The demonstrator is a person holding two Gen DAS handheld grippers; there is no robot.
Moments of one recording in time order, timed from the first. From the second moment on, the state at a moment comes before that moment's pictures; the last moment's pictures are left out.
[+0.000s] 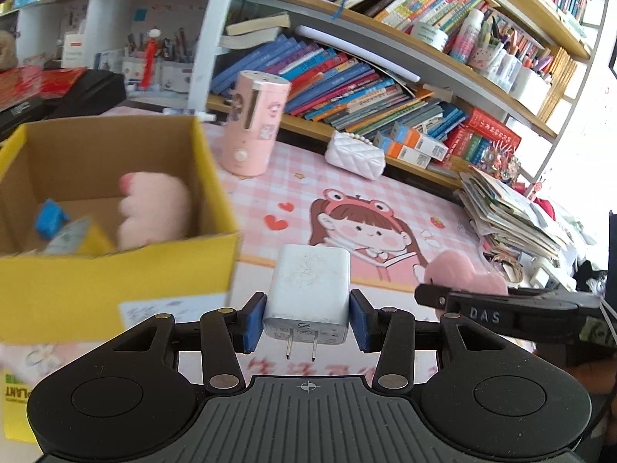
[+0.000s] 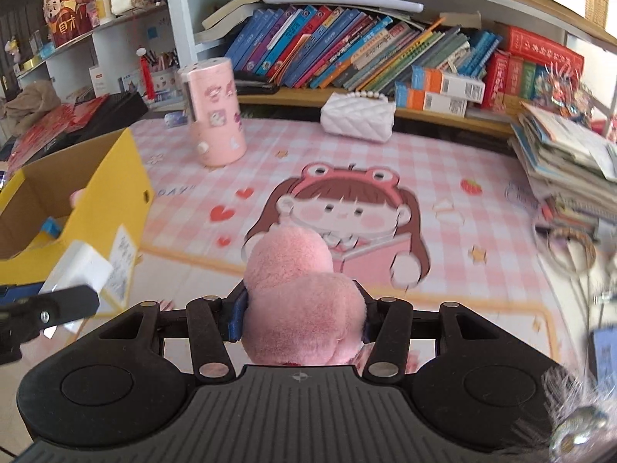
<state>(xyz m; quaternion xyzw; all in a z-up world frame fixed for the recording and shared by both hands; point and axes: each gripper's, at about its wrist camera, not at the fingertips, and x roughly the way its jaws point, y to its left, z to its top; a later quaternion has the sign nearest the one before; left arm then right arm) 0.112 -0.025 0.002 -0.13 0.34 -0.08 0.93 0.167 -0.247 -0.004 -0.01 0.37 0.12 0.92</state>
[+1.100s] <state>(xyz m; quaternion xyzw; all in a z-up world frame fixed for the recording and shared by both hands) -0.026 0.086 -0.007 -0.16 0.34 0.00 0.93 0.020 -0.114 -0.020 -0.06 0.40 0.22 0.89</state>
